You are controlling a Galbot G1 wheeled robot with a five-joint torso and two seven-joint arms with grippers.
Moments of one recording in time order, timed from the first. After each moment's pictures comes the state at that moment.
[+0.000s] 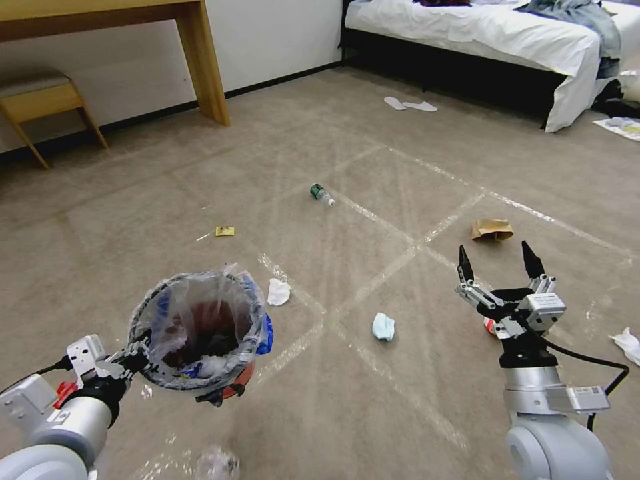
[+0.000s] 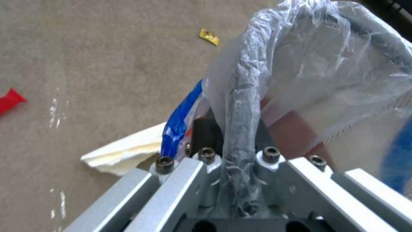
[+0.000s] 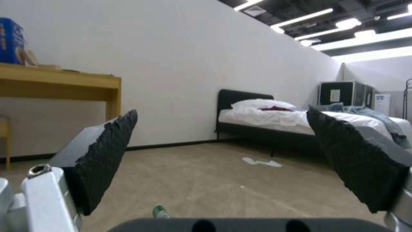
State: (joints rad) left arm 1.71 -1.32 -0.93 -2.44 -1.01 0.60 -0.41; right arm -1.57 1.27 0.64 2.22 0.25 0.31 0.04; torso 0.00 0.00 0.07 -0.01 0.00
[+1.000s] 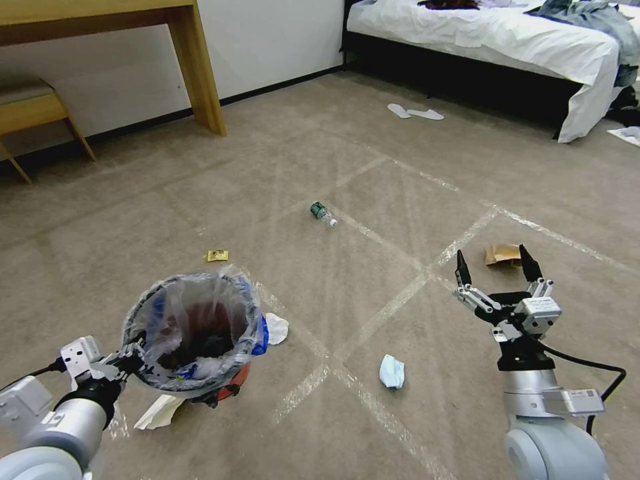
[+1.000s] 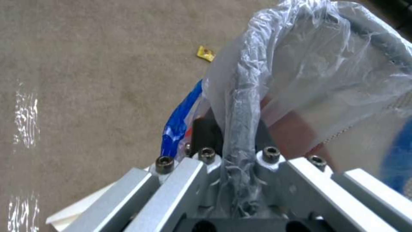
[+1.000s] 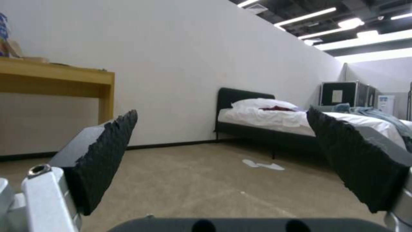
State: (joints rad) left arm 1.72 -1.31 -0.96 -2.43 -1.01 0.60 -0.41; right arm -1.58 1.27 0.63 2.21 0.23 0.32 0.03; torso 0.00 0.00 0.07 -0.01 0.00
